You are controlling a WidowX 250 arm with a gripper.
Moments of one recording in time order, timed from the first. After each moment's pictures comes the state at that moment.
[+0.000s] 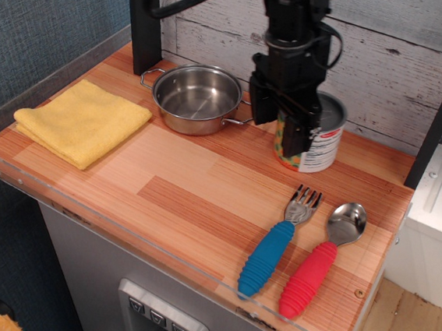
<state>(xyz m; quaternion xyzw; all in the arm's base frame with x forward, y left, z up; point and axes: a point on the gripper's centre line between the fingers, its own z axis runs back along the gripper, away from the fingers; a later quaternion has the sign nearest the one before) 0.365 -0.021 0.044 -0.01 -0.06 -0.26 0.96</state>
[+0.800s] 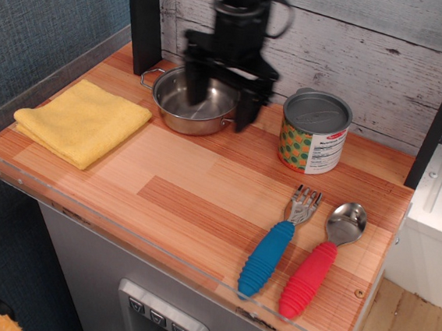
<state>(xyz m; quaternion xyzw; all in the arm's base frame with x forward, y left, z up) 0.328 0.045 0.071 0.04 -0.01 0.00 1.00</state>
